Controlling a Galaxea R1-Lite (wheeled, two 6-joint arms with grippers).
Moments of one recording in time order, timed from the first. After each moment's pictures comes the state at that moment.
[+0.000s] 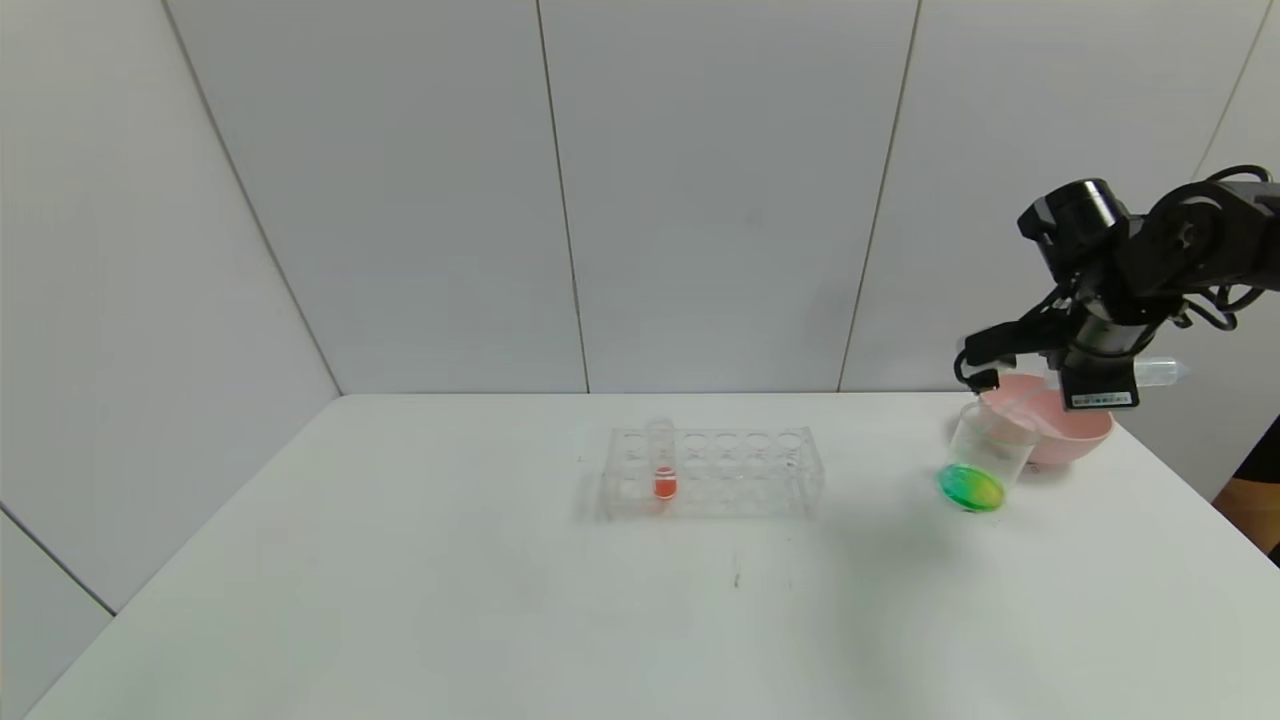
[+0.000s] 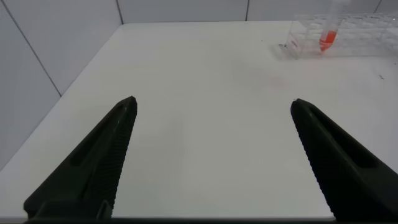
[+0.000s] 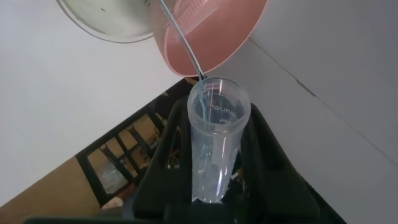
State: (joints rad) left arm 0.00 0.00 0.00 0.00 0.00 0.00; right arm 0.08 2.15 -2.00 0.80 -0.55 -1.36
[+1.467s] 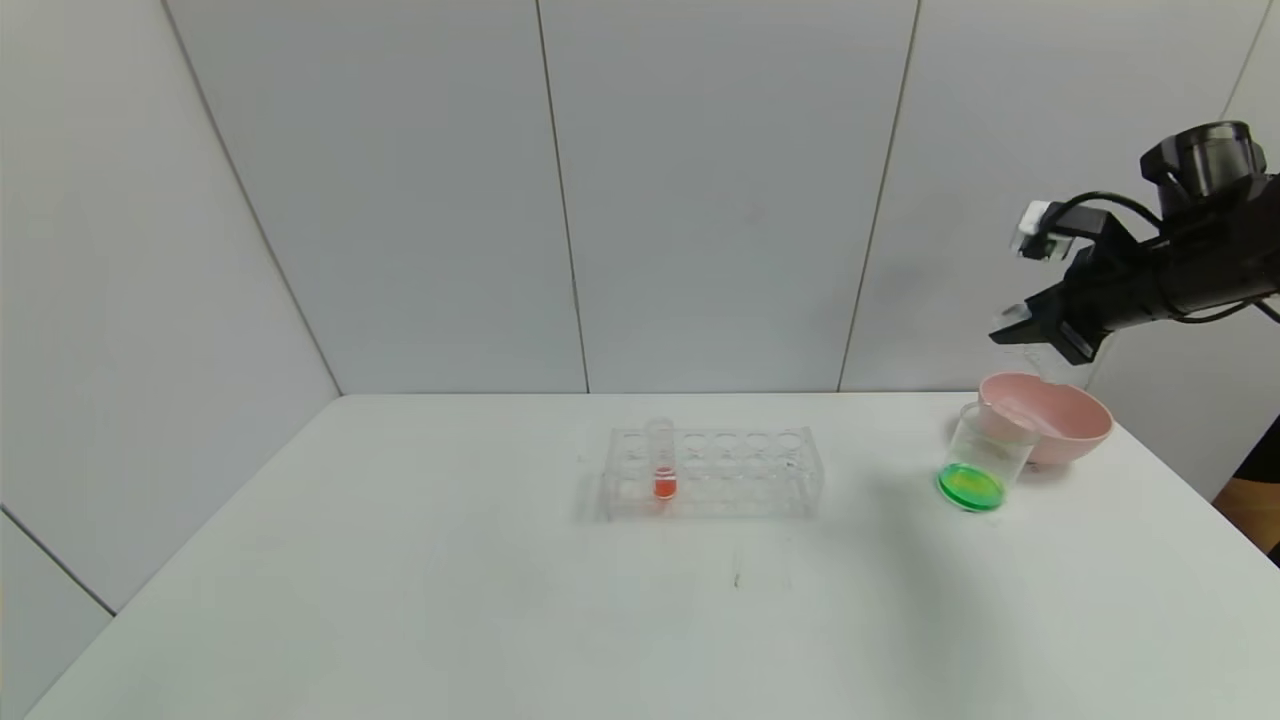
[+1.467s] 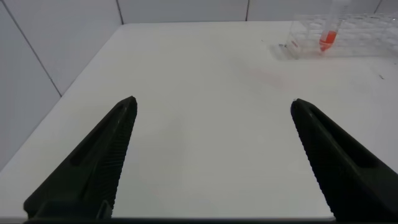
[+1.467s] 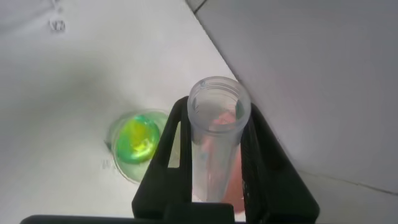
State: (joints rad) left arm 0.00 0.00 0.00 0.00 0.00 0.00; right arm -0.08 2.09 -2.00 0.58 0.38 -0.87
